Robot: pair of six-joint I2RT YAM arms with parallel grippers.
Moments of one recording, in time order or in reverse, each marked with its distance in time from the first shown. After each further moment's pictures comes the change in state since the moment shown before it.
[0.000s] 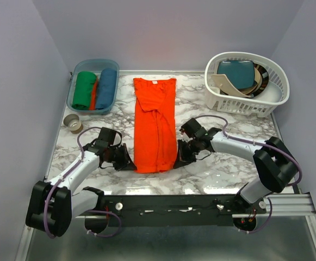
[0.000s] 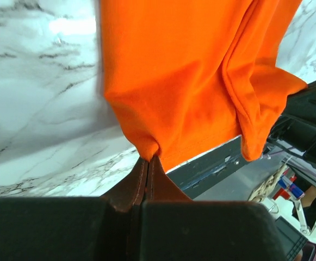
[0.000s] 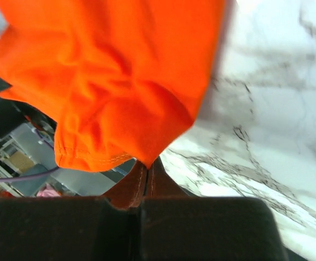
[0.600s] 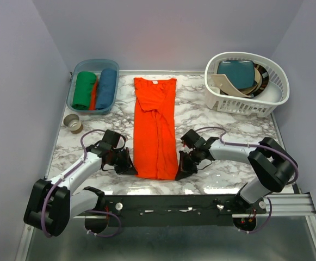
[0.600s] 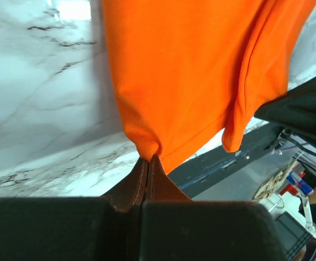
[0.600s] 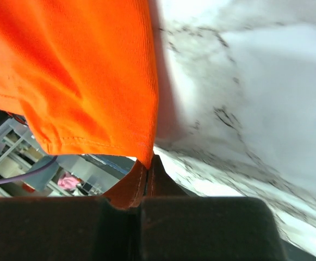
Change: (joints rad) left arm -0.060 0.010 -0.011 -0.023 -0.040 -0.029; right arm 0.060 0.033 -0.117 0.100 -0.043 0.130
